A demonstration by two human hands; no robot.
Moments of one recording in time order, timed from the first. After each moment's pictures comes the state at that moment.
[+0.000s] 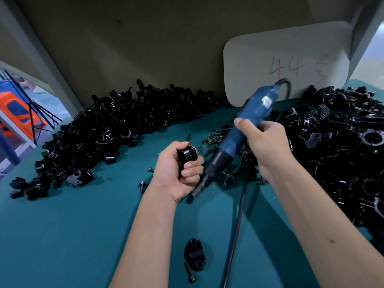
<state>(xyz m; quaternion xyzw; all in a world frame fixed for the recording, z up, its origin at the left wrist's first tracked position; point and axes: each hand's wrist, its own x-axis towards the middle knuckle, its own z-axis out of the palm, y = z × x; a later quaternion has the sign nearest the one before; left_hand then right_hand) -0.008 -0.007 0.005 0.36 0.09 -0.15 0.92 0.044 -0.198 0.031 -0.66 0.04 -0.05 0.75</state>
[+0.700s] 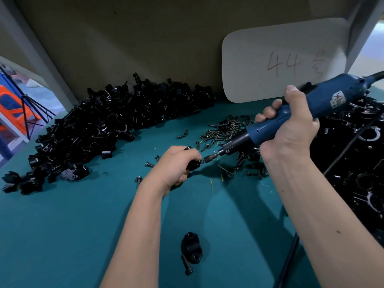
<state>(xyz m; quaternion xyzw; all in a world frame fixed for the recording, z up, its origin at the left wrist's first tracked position) -0.006 -0.001 0.005 0.76 0.10 -0.09 0.64 0.030 -0.202 0.065 -0.31 0.07 -0.19 0.93</state>
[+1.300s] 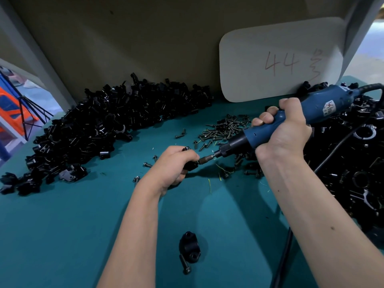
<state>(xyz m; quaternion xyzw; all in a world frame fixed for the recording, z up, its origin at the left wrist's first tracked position) -0.002 0.004 -0.001 0.76 0.07 -0.09 0.64 0.033 -0.200 0.060 -0.27 0.10 -0.16 0.95</state>
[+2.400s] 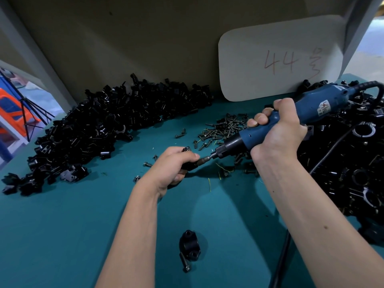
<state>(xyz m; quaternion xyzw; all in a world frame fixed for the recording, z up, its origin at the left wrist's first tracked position) -0.011 0.004 0.002 0.74 0.06 -0.10 0.66 0.030 -0.193 0.057 -0.28 0.09 -0.18 0.94</state>
